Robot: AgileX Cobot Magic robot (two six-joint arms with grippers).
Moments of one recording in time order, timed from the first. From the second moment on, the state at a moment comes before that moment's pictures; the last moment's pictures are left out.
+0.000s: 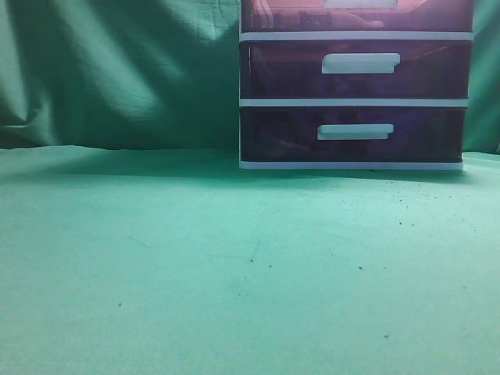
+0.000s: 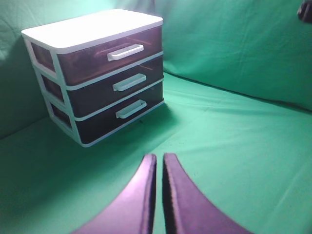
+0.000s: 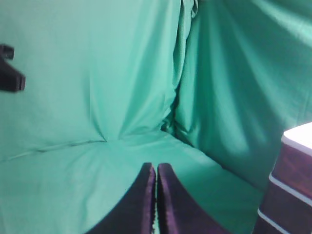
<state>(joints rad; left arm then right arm) -0.74 0.48 -0.93 -0.05 0.72 0.10 0.20 0.58 -0.76 -1.77 -0.72 1.75</state>
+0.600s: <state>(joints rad) -0.74 -0.02 -0.48 -0.04 0.70 0.03 0.20 0.40 -0.76 -1.77 -0.80 1.82</state>
